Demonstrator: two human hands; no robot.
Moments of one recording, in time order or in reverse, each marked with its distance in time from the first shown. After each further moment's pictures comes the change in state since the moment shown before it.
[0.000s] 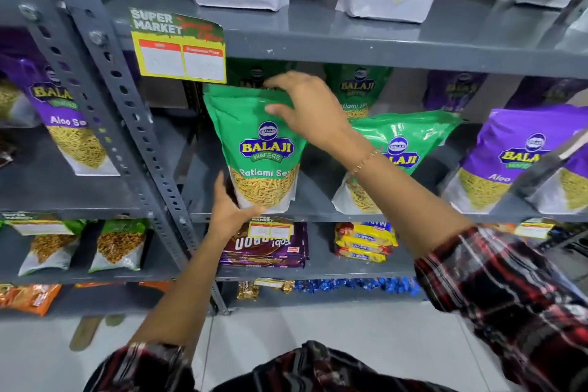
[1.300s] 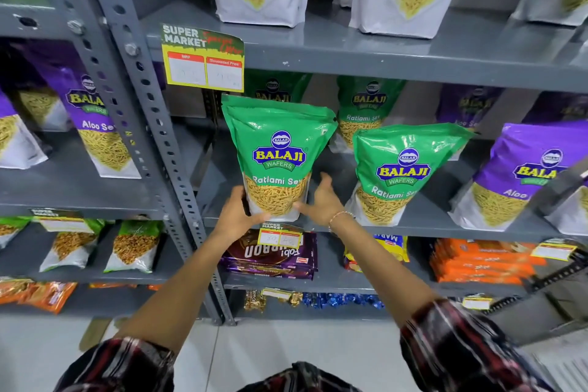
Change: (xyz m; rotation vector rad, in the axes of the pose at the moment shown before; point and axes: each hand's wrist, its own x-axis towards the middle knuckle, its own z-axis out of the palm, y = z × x) left_hand 0.000 0.007 -0.017 0.260 -0.102 0.069; right_hand -0.084 0.040 0.116 0.524 -0.304 0.638
